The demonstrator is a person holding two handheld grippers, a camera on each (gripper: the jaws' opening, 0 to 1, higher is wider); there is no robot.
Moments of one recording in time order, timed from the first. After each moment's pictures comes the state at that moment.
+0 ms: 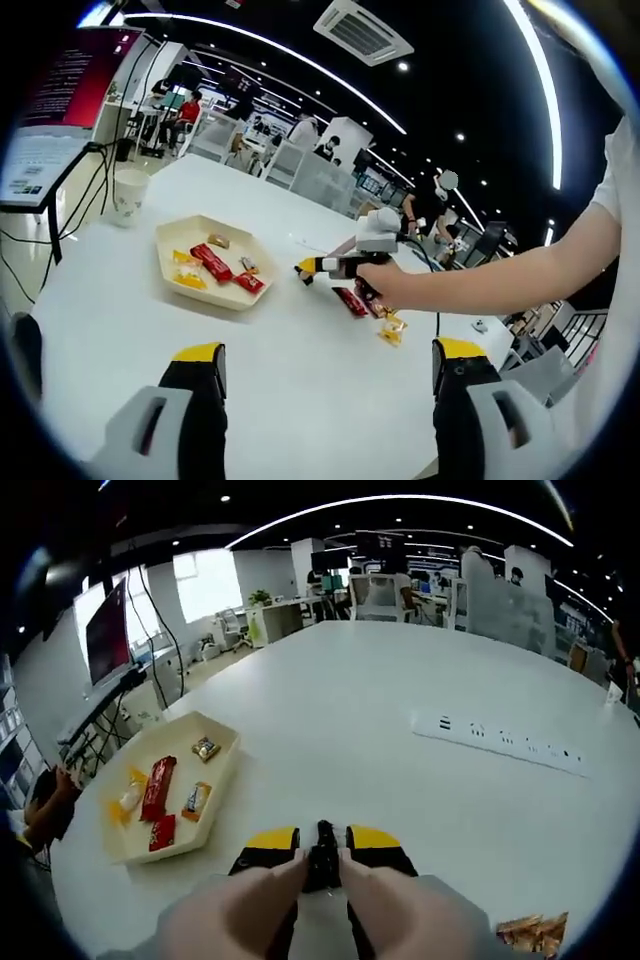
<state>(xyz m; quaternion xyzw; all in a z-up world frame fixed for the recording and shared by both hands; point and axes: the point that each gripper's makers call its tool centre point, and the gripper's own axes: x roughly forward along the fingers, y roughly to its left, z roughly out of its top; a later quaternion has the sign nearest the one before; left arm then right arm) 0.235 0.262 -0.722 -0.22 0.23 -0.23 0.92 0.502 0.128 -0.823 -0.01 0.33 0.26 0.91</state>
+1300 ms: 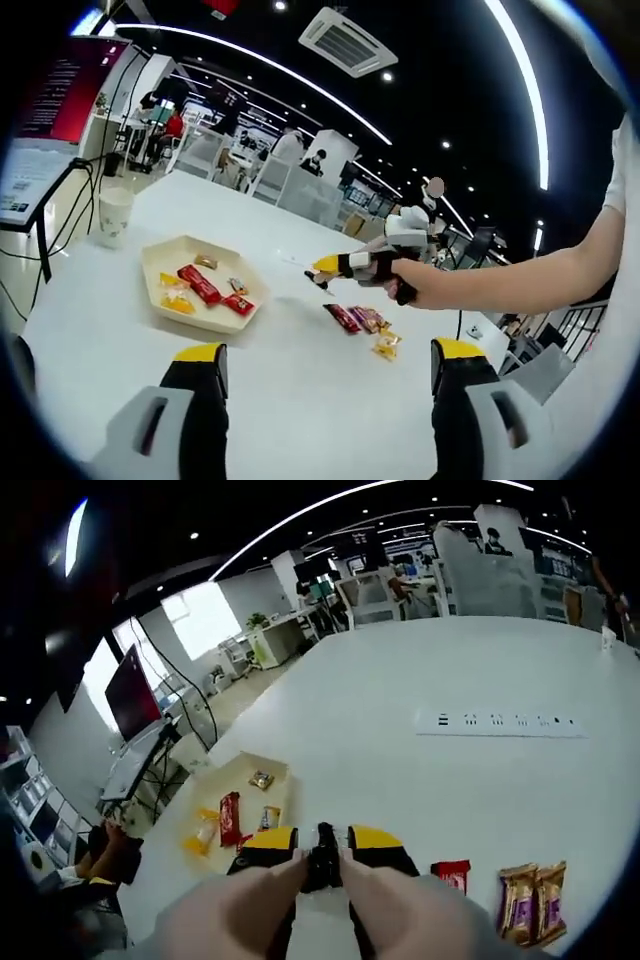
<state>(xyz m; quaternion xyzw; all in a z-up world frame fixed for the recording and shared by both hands) 0.249 0.259 -0.709 -0.22 0.19 -0.25 0.93 0.447 0.128 -0.734 0.10 0.33 0.28 0.90</state>
